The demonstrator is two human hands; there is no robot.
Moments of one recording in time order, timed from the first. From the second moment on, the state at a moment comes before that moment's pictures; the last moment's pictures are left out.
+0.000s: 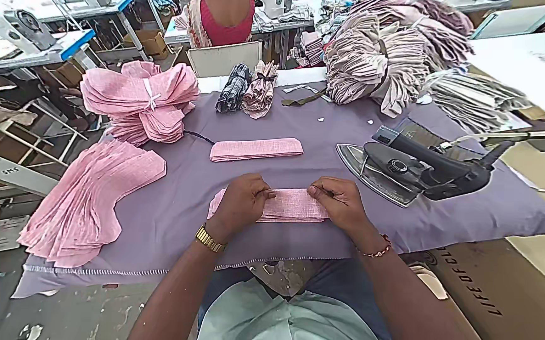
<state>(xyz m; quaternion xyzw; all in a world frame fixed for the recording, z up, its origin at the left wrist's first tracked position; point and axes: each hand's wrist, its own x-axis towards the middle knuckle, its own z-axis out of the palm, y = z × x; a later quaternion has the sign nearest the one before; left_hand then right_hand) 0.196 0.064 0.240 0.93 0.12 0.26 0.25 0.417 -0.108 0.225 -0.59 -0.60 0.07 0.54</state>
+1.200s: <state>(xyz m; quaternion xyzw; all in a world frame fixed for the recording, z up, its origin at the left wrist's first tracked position) 0.168 0.073 0.247 0.95 0.26 0.18 0.01 0.401 -0.116 0.223 -0.67 -0.57 -0.20 0.42</state>
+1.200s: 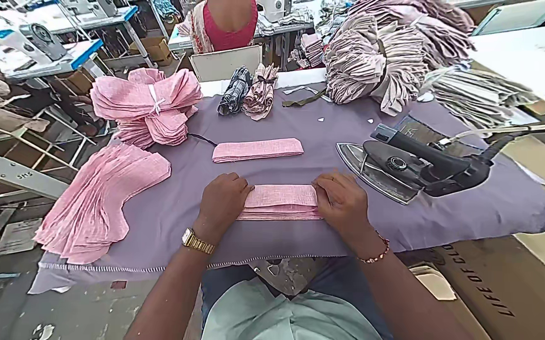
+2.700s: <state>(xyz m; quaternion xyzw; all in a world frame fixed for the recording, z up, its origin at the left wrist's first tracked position) 0.117 0.086 0.256 0.99 0.11 0.10 0.06 0.410 -0.156 0.236 -0.72 -0.65 -0.01 0.24</state>
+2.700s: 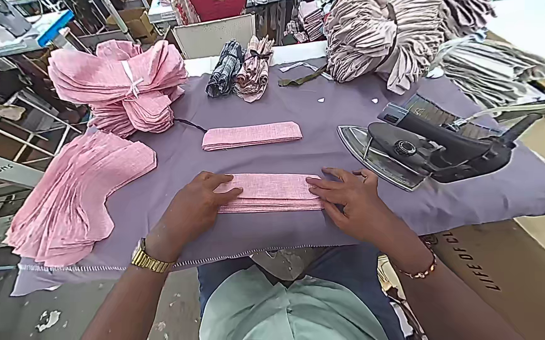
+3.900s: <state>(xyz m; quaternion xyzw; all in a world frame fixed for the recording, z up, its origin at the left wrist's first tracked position) 0.143 0.065 0.273 0.98 0.20 -0.05 -0.02 0.417 -0.097 0.312 -0.66 -0.69 -0.13 0.29</state>
